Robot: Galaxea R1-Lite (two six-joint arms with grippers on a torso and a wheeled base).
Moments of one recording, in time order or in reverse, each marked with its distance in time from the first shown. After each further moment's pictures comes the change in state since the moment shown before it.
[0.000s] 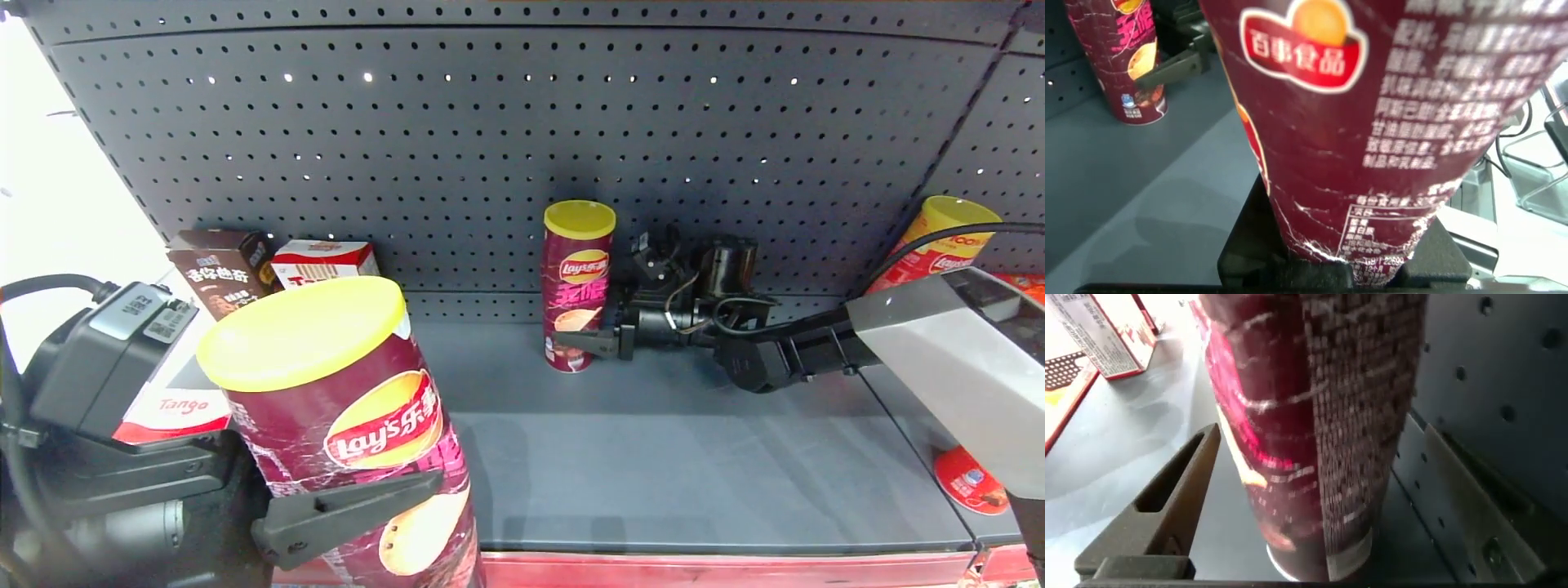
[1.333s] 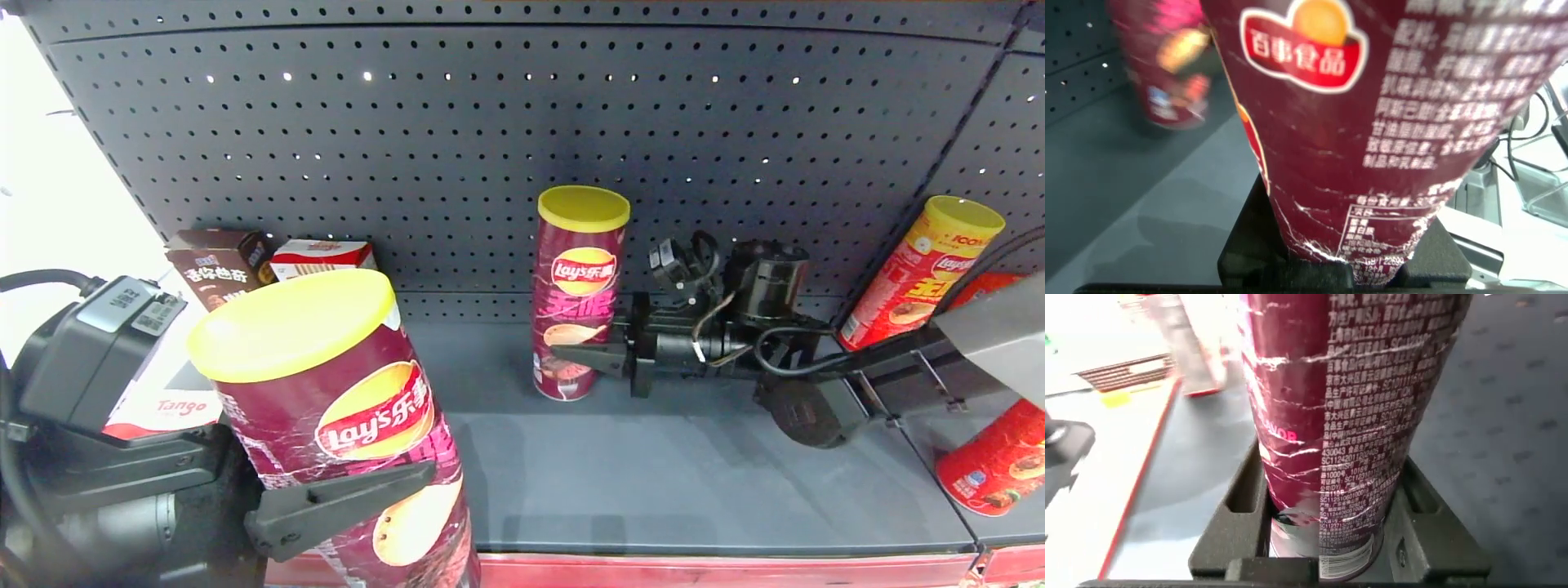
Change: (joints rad) left arm 0.019 -0.006 -0.001 -0.001 -0.001 0.000; right arm 0.107 -0.265 0.438 -0.213 -0.014 -0.015
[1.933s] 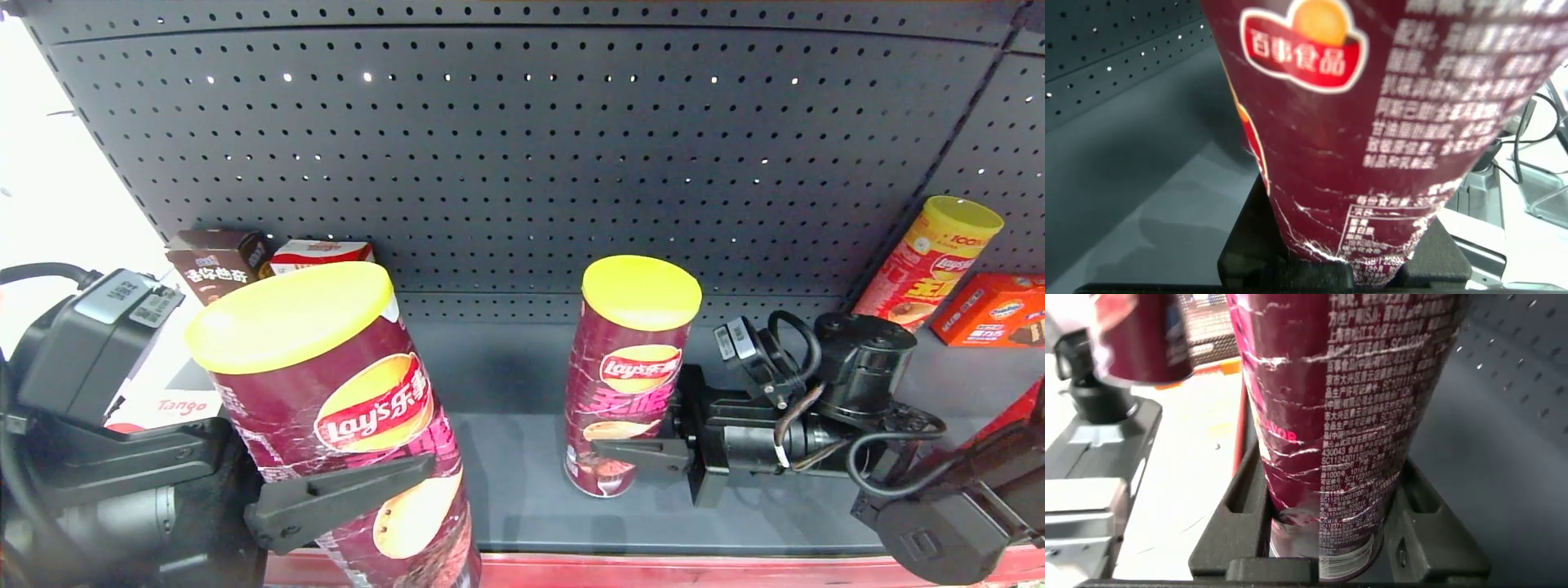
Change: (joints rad) left arm 0.002 0.001 -0.009 0.000 0.001 0.000; right arm 0.037 -0.177 0.491 -0.275 -0.010 -0.010
